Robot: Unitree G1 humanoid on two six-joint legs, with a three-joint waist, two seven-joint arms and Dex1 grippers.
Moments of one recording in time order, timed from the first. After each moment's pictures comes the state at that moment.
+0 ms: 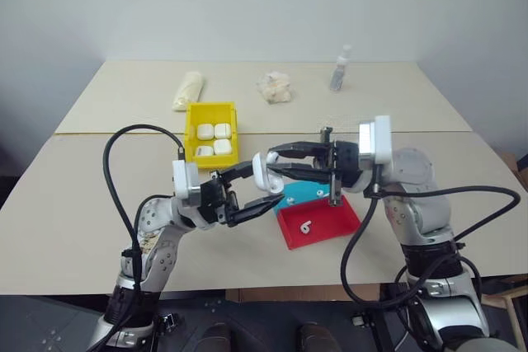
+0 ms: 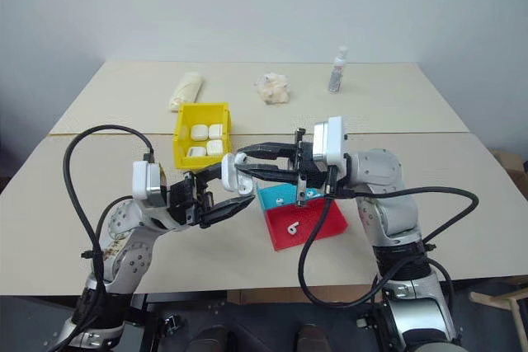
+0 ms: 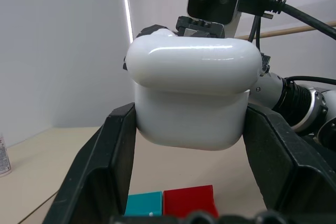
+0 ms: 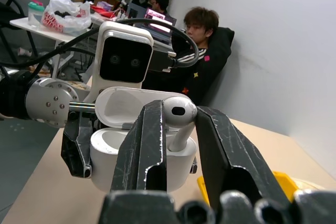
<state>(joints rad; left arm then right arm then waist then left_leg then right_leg) -0.33 0.34 -0.04 -0.19 -0.62 0.00 -1.09 -0.65 -0.41 0.05 -0.15 0.50 0.08 1.21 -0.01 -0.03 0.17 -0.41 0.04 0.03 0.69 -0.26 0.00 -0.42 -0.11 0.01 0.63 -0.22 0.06</state>
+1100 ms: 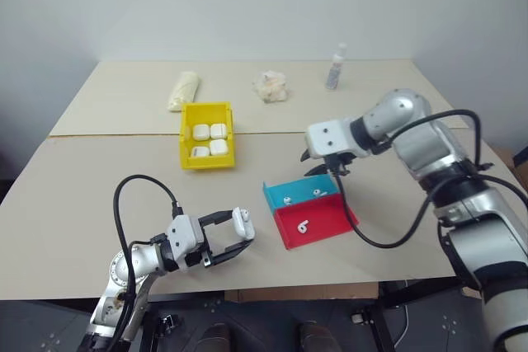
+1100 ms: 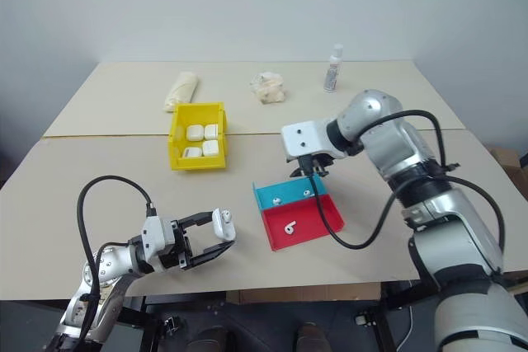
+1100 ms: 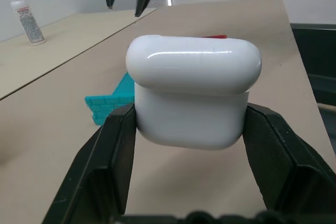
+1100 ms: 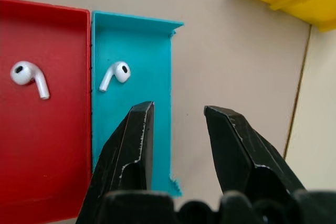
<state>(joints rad) 0.00 0.46 -0.02 -0.15 -0.30 -0.19 -0.99 -1.18 -0.61 0.53 0.45 -0.18 -0.01 1.43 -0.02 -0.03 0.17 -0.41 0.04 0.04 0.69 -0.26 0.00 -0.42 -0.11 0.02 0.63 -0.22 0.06</state>
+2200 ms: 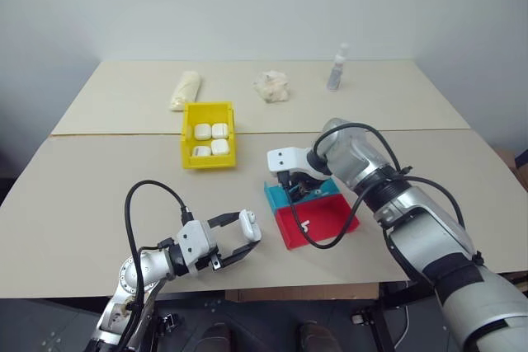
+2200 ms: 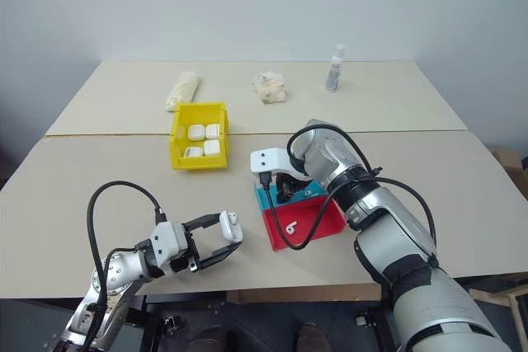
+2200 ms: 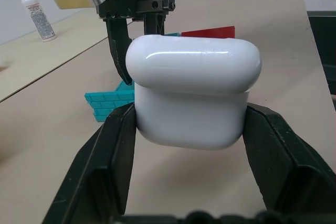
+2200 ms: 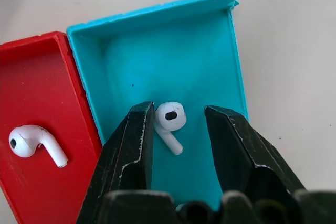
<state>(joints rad) 0.00 0.46 -0.09 -0.18 -0.24 -0.20 -0.88 -1.19 -0.38 0.62 0.63 -0.38 0.40 1.41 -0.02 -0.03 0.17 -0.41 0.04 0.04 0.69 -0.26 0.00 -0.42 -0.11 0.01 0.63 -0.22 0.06</state>
